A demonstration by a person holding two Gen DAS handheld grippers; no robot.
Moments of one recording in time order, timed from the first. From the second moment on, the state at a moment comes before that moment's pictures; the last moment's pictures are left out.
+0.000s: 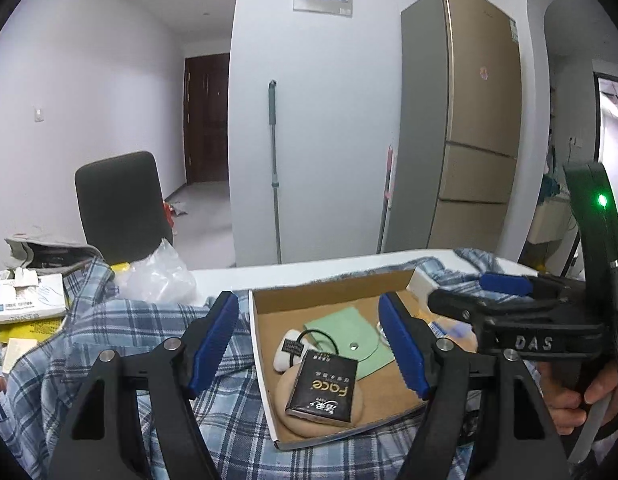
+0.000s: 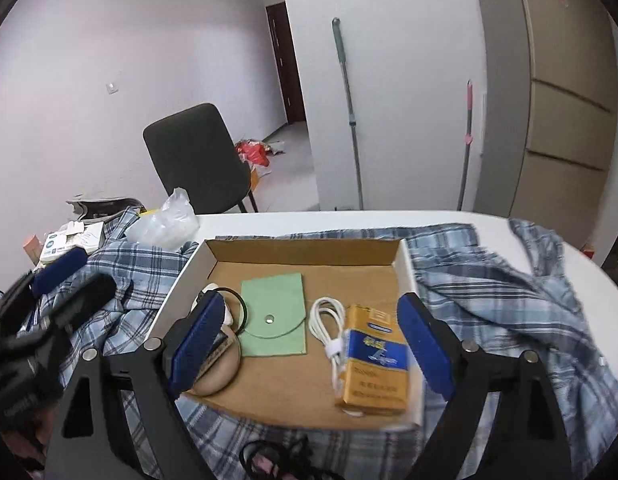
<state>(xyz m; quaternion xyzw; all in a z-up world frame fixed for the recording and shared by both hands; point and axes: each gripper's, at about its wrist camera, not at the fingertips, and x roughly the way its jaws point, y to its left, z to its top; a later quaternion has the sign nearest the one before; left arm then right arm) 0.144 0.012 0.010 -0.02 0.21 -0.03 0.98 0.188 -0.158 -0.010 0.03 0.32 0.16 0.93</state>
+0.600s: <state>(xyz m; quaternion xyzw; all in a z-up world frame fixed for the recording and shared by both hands) 0.046 -0.025 0.019 -0.01 0.18 -0.07 0.98 0.058 -0.182 0.005 -0.02 0.25 0.11 0.96</state>
